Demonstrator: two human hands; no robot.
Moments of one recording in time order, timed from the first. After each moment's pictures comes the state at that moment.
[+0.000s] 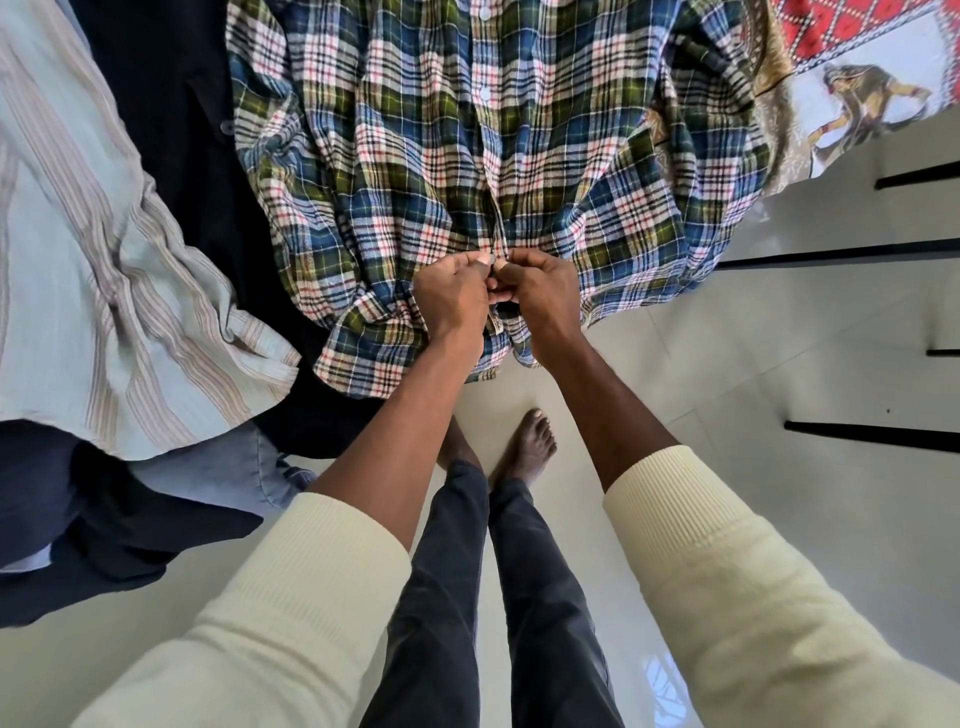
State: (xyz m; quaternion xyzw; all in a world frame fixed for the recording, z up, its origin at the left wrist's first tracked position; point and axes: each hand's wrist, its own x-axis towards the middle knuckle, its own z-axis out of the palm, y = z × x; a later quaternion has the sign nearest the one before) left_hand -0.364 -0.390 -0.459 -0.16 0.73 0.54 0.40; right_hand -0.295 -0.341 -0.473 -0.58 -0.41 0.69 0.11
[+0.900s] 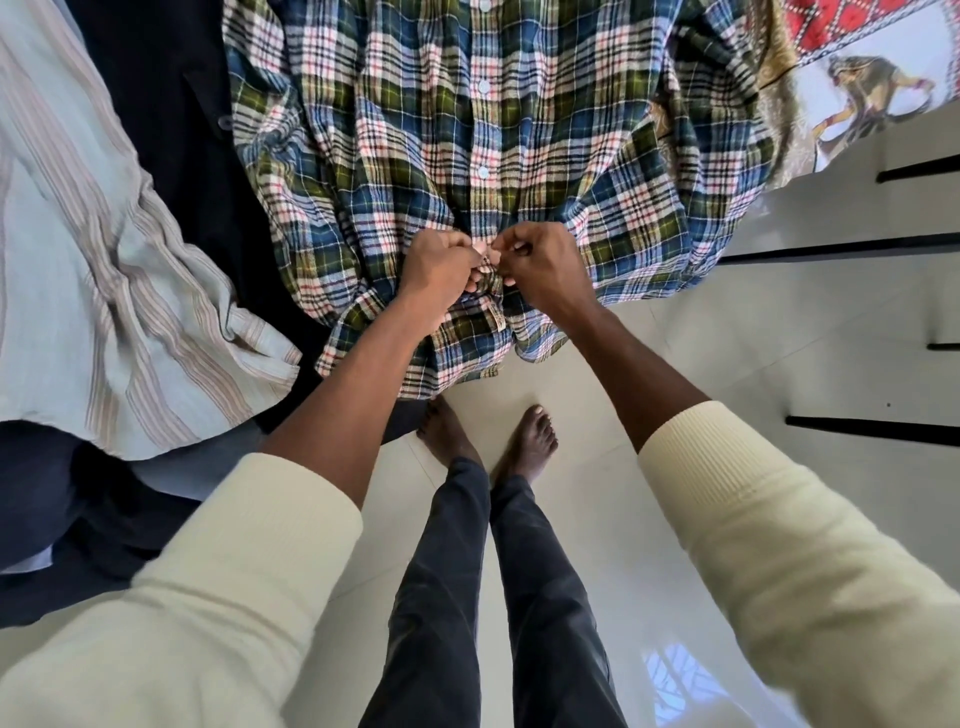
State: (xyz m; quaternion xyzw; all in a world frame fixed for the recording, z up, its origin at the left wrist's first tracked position) left_hand -0.411 -0.394 -0.470 0.05 0.78 0.37 0.50; right_hand -0.301 -0.311 -0.477 -0.47 -0.72 0.52 -0.02
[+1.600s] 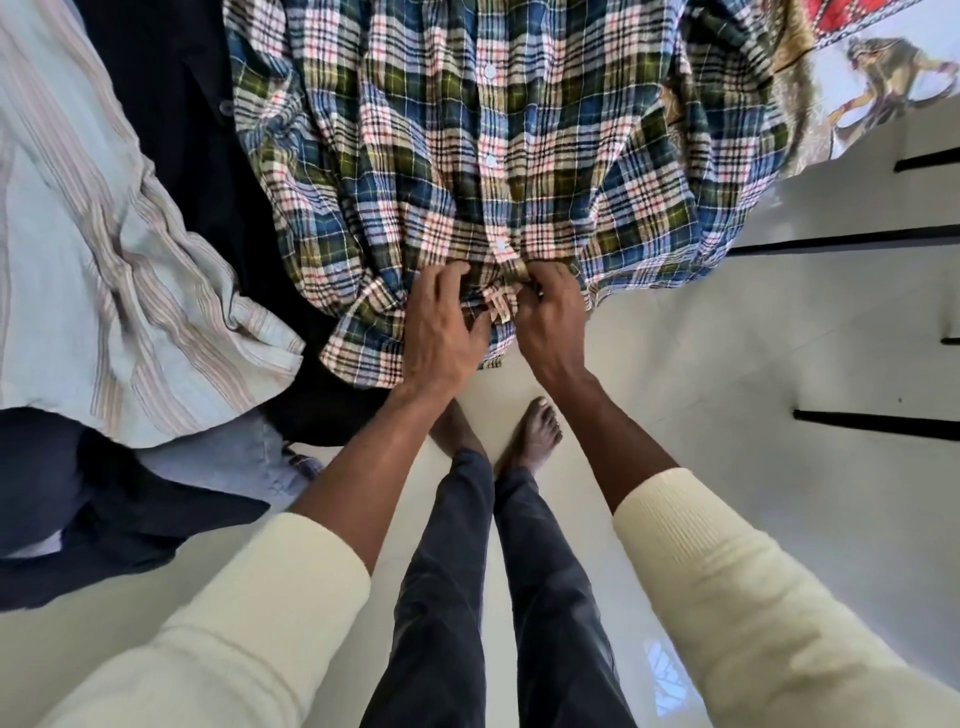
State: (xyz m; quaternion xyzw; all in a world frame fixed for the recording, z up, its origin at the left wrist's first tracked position) left_hand -0.362 -0.460 -0.493 0.37 0.87 0.24 0.24; right_hand -0.268 -0.371 -0.496 -0.52 -0.74 0.40 0.14
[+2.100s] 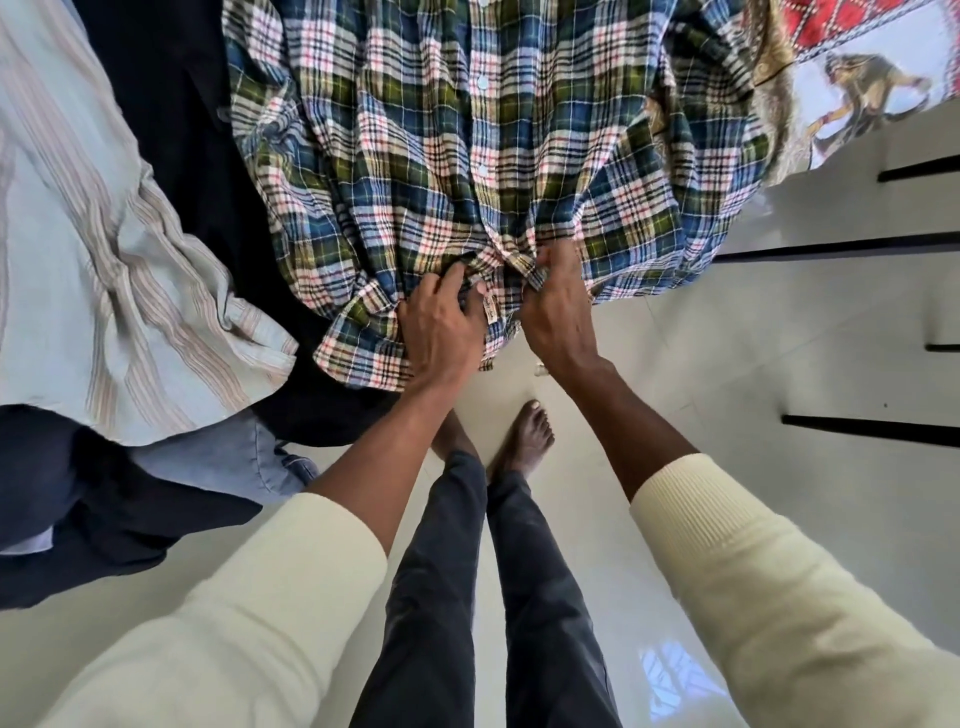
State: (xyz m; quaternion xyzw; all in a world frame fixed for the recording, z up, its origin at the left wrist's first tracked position) left_hand -0.350 -0.443 -0.492 0.28 0.91 0.19 0.22; right_hand -0.260 -0.351 -0.482 -0.48 -0.77 0.41 0.09
